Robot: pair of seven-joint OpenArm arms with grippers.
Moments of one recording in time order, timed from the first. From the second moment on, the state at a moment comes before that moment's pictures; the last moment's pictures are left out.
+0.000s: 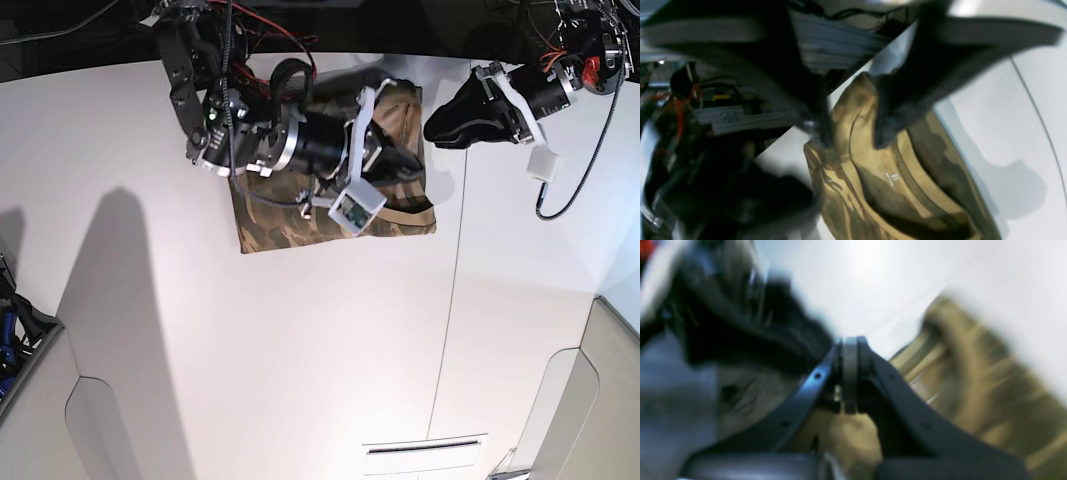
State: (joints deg) left arm 27.3 -14.1 -28.4 105.9 -79.7 -35.9 72.4; right arm -4.2 -2.5 -24.8 107.7 28.0 31.3 -56.5
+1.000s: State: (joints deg) left arm 19.4 -13.6 2.1 99.5 -37.3 -31.4 51.9; right arm 9.9 -1.2 -2.7 74.3 21.1 32.0 -46.8
